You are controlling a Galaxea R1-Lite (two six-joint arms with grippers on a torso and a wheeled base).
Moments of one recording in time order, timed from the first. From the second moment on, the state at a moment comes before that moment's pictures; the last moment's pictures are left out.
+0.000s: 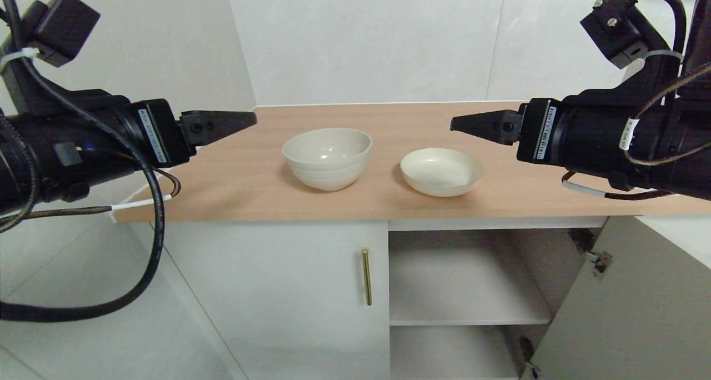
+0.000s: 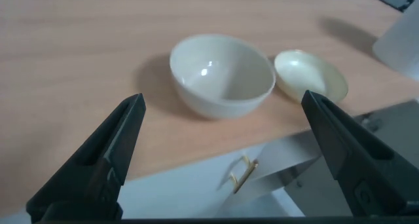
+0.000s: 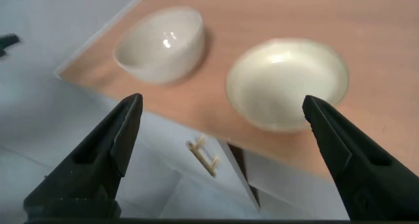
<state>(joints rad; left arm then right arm) -0.34 1.34 -1.04 -0.18 -0.07 -0.19 0.67 1.49 -1.18 -0.19 -0.10 0.29</state>
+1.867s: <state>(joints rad) -0.39 1.98 -1.60 0.27 0.29 -0.49 0.49 1.76 -1.46 0.19 -0.15 0.43</state>
